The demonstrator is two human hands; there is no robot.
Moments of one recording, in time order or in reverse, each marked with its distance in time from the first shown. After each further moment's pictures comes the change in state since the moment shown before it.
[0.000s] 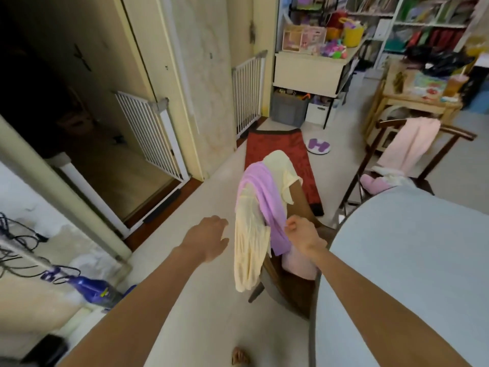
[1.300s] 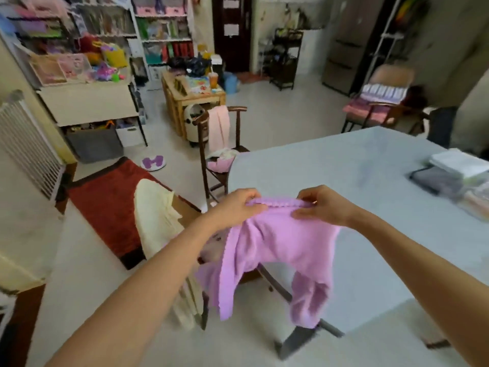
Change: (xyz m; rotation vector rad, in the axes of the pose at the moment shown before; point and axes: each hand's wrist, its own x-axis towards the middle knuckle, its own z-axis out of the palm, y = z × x) left_hand 0.101 0.074 -0.067 -0.473 -0.347 1.010; right_hand -0.158 -0.087 -0.106 0.034 0.346 0.240
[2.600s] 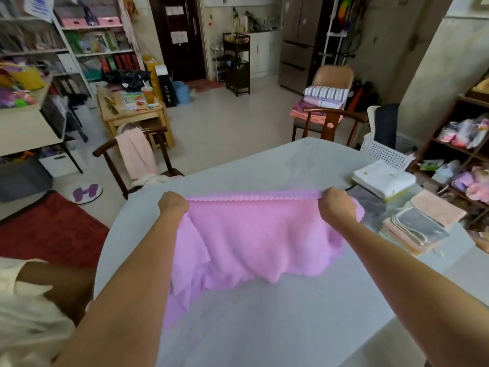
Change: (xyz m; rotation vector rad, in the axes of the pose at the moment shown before) left_hand 0.338 0.167 0.224 -0.128 0.440 -0.806; right_hand -0.061 0.404 -0.273 -0.385 0.507 0.860
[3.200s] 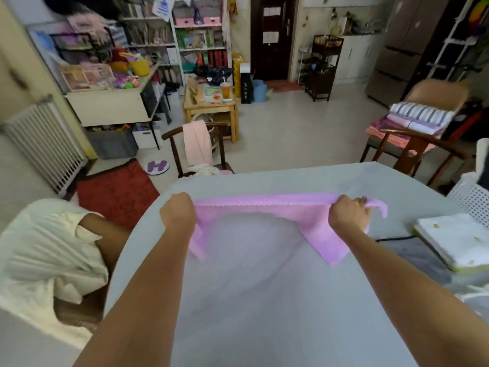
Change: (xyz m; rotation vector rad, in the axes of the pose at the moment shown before) left_hand -0.002 0.009 0.000 0.159 0.510 0.106; right_hand 0.120 -0.058 0.028 -0.103 0.015 -0.275
